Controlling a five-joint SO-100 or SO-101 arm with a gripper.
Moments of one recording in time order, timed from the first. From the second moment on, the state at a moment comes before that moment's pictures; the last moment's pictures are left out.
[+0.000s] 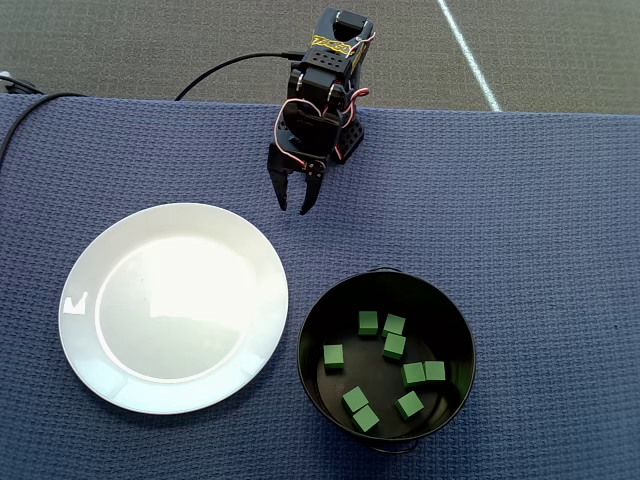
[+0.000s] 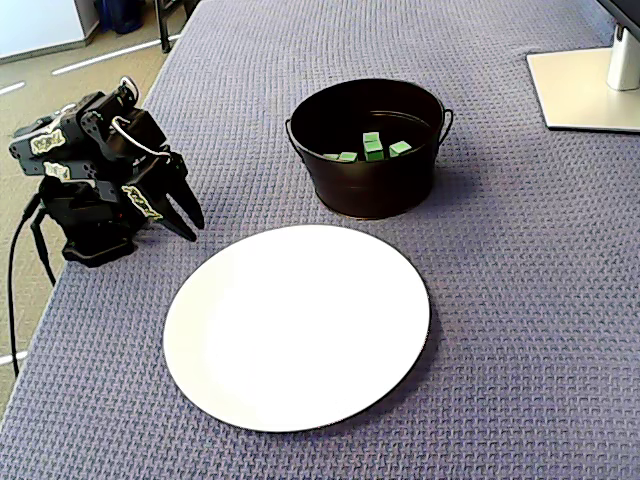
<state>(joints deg) 13.5 182.4 170.8 78.0 -86.1</state>
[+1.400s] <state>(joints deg) 13.5 182.4 170.8 78.0 -86.1</state>
